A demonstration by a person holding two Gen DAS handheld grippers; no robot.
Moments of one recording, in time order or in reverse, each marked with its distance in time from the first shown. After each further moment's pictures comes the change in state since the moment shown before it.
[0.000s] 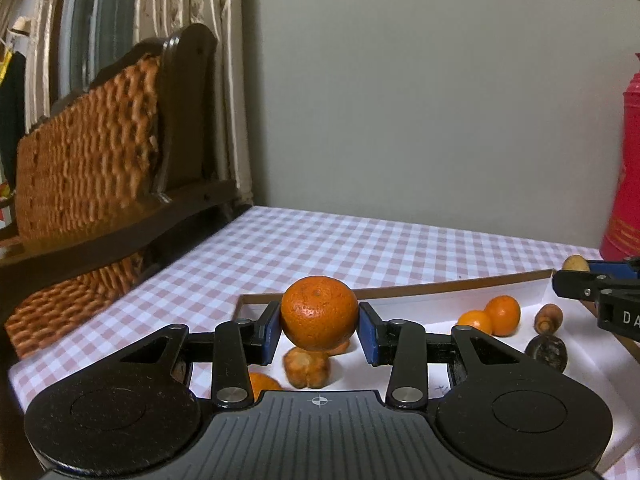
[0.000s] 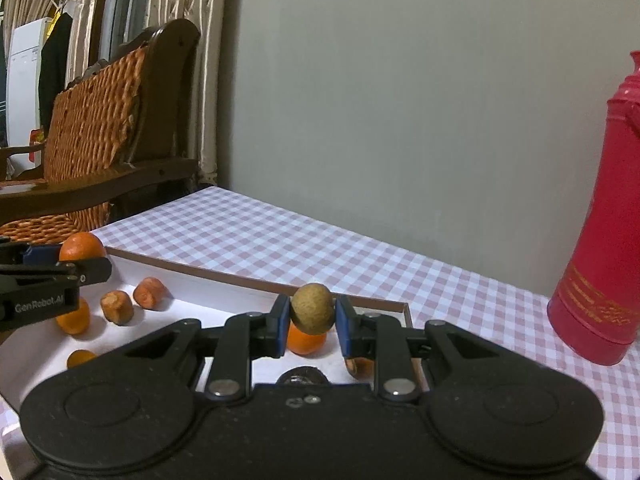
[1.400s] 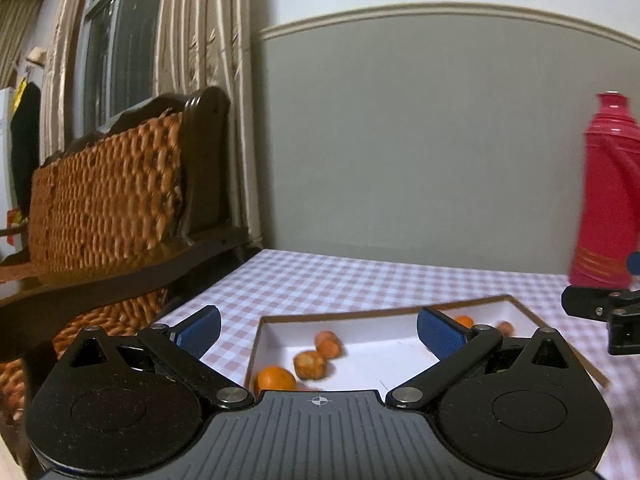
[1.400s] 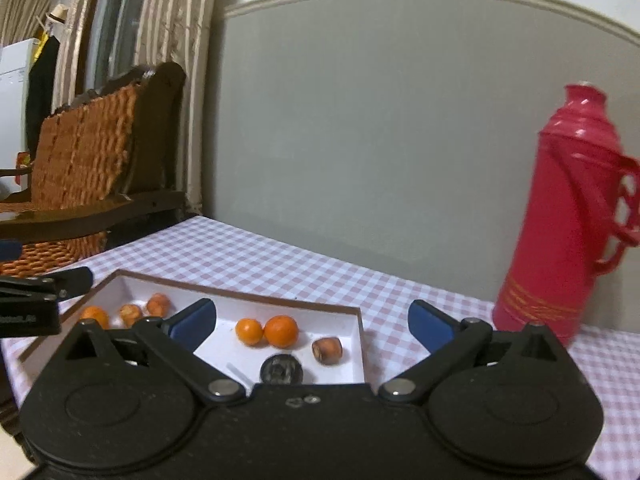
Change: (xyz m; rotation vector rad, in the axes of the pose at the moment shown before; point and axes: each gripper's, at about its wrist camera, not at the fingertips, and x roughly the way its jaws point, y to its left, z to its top) left arm -0.114 0.002 -0.009 0.017 -0.139 0.000; right arm -0.097 0.003 -0.004 0.016 -0.080 -0.084
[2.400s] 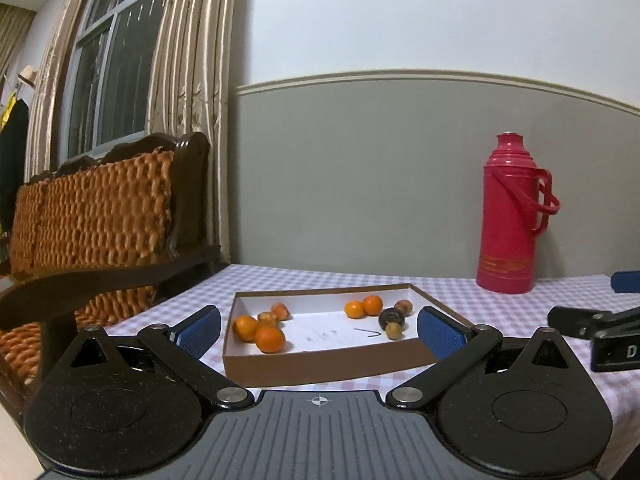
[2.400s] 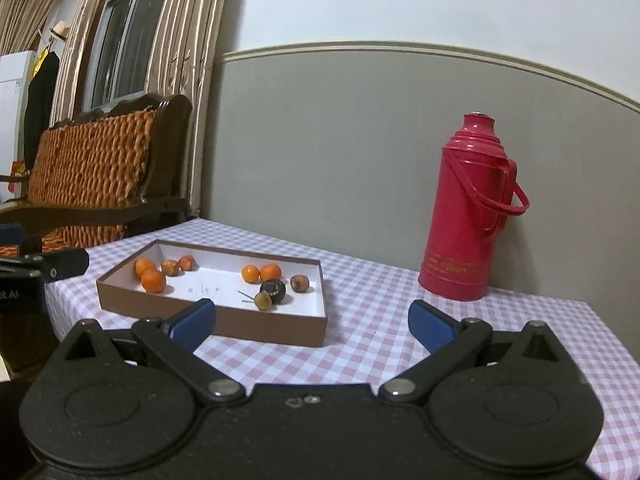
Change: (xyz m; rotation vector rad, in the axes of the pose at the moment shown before) left arm -0.173 -0.003 -0.059 -0.015 -0.128 -0.125; right arm -0.179 0.023 -0.079 0.009 -0.084 -0.115
